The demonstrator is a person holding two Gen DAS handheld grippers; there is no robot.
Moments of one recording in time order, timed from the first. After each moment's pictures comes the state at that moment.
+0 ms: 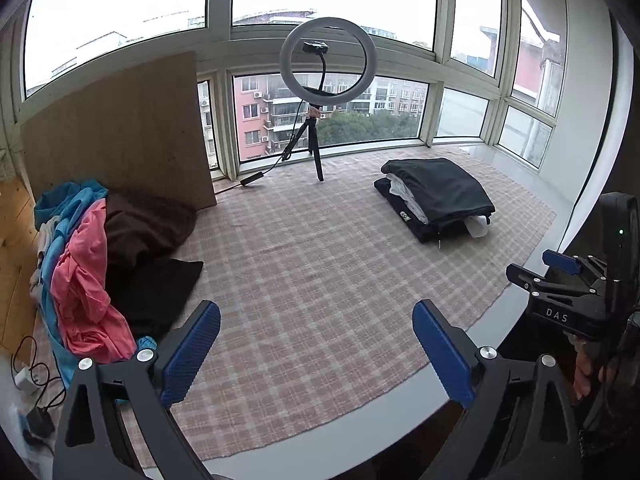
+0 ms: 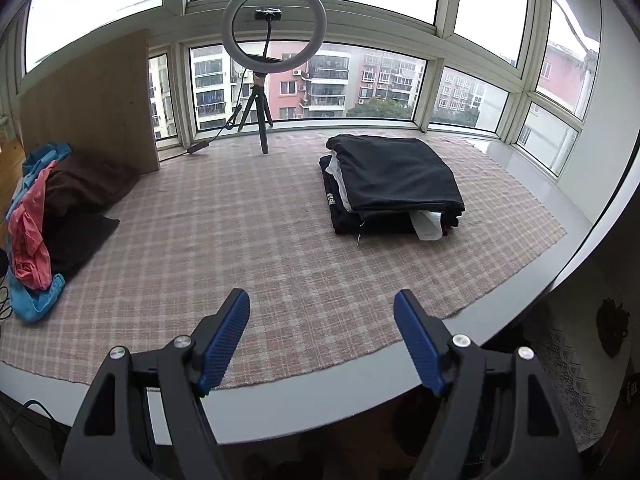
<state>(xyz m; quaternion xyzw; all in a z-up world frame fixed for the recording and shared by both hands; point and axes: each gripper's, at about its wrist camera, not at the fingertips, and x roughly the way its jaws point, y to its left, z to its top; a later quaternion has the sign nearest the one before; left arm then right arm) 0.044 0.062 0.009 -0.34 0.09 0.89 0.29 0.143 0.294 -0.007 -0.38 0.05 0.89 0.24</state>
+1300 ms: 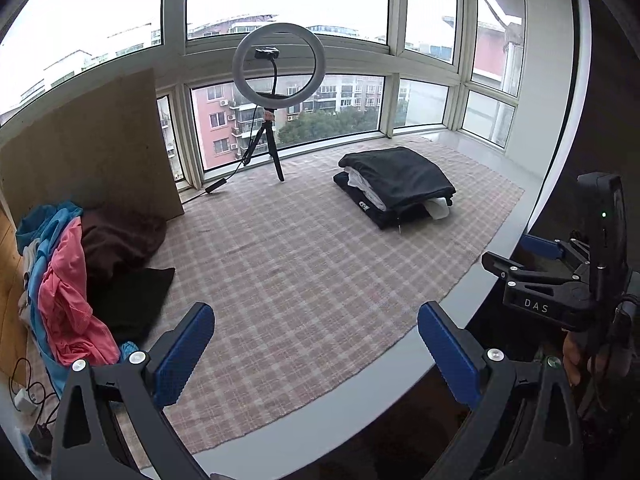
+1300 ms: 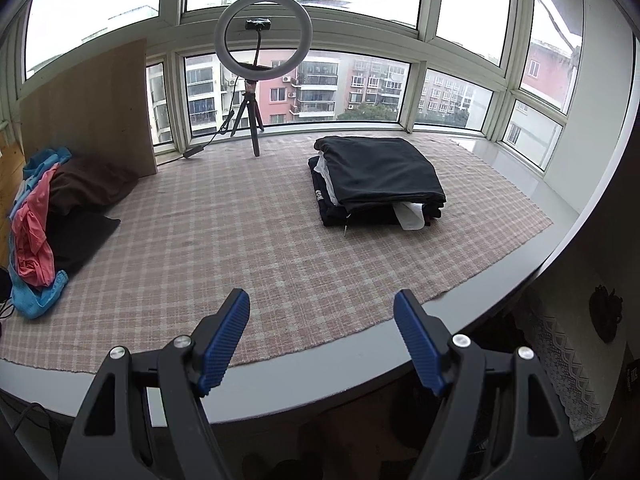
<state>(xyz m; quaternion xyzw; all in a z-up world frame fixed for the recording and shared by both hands) 0.089 0.079 0.016 -0.32 0.11 0.87 0.35 0.185 0.285 -0.001 -0.36 0.05 0.89 0.27</state>
